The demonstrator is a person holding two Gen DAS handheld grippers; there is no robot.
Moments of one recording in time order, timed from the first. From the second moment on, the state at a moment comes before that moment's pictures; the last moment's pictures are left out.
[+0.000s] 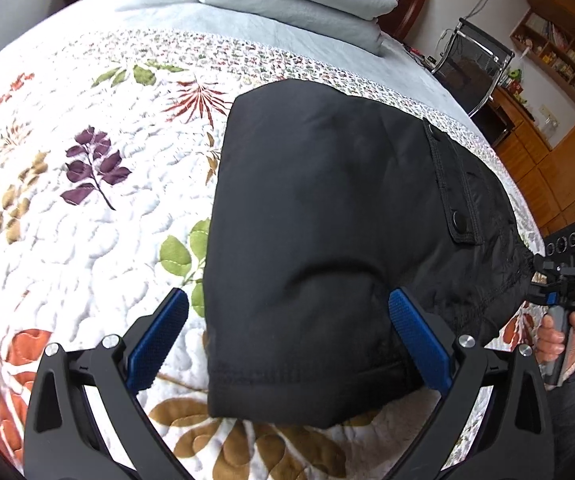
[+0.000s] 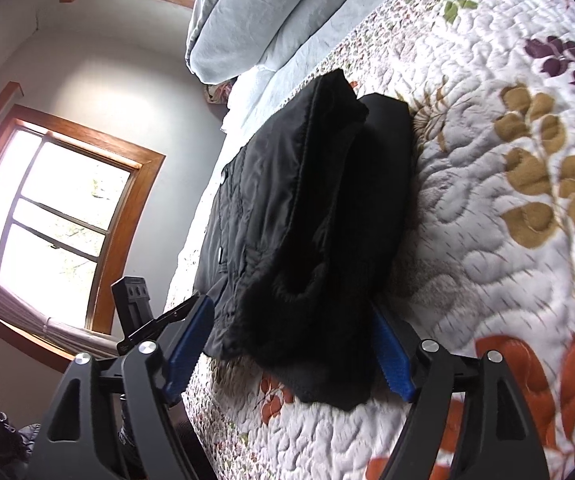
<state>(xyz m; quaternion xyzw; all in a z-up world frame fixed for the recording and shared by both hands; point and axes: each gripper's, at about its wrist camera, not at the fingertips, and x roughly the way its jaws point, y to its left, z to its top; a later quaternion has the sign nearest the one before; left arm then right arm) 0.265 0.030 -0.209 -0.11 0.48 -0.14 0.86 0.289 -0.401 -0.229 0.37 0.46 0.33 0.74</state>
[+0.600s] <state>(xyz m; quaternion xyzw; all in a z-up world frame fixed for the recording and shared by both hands) 0.182 0.032 -0.147 -0.04 0.44 -0.09 0.89 0.208 -0.424 -0.181 0.33 0.43 0.28 0.79</state>
